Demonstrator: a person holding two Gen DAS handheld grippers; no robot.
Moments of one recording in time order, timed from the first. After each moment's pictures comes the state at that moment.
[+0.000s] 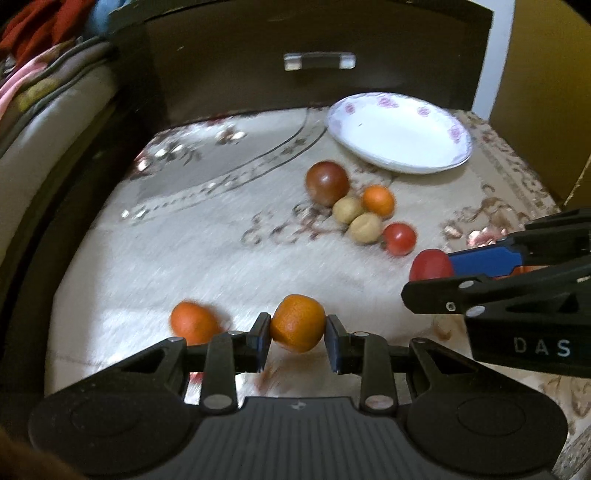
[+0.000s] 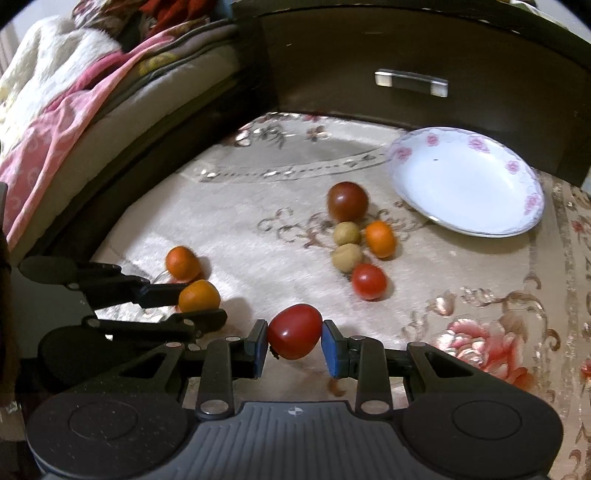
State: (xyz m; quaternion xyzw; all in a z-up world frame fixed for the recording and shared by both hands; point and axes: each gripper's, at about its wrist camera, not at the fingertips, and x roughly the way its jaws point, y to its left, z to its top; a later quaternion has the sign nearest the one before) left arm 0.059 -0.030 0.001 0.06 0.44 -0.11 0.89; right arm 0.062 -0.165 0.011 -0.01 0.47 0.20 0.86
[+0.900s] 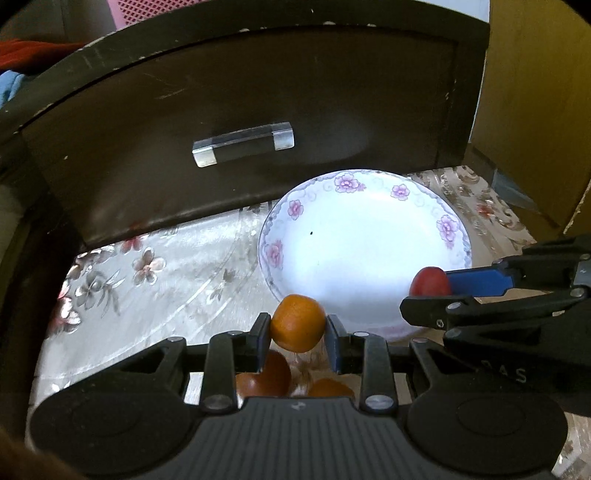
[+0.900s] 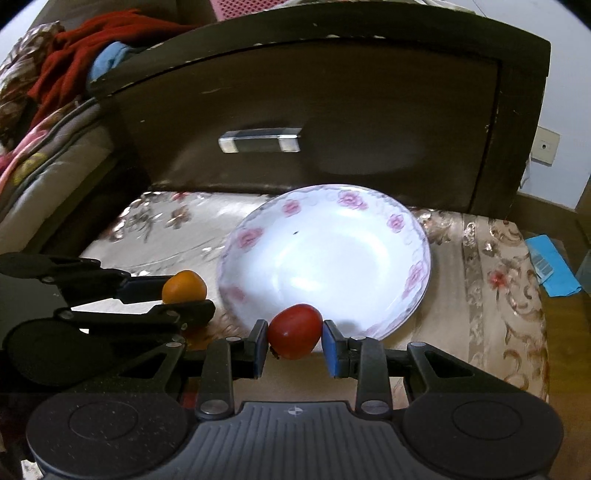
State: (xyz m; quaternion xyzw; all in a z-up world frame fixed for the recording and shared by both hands) left arm 0.191 -0.116 0.020 0.09 0.41 -0.15 0.90; right arm 0.158 -0.247 0.010 0.02 0.43 0.11 0.89
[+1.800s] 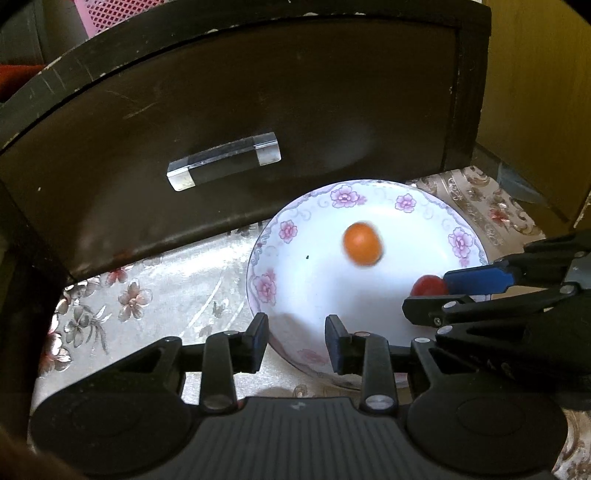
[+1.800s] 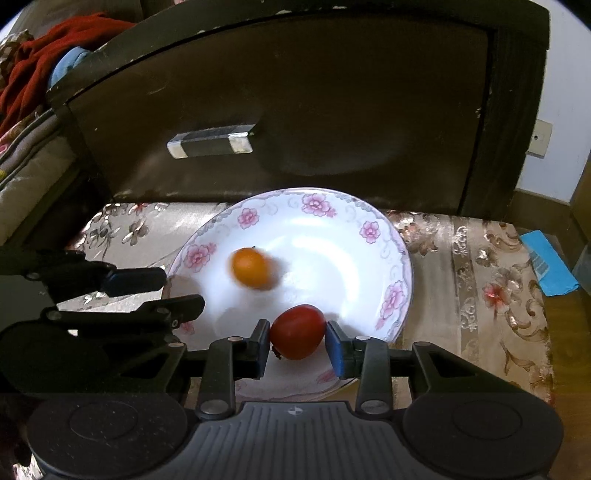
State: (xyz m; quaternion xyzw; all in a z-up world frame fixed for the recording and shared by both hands) left arm 0.213 -0.134 0.011 0.13 0.40 -0.15 0.90; right arm 0.194 -0.266 -0.013 0.03 0.44 0.09 0.89
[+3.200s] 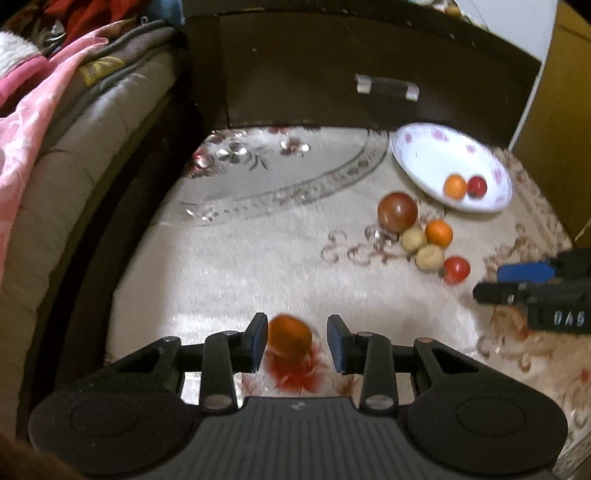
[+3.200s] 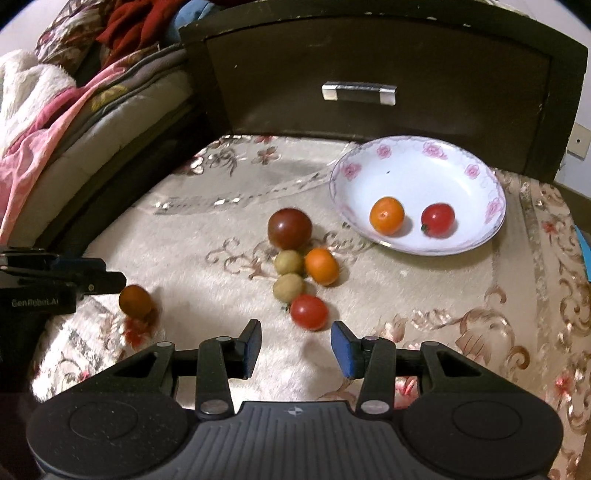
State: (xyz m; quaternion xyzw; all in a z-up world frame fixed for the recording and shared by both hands) left arm 0.068 0.035 0.020 0.02 0.45 -0.07 0.89; right arm 0.080 -0.184 0.011 0.01 0.46 0.17 0.87
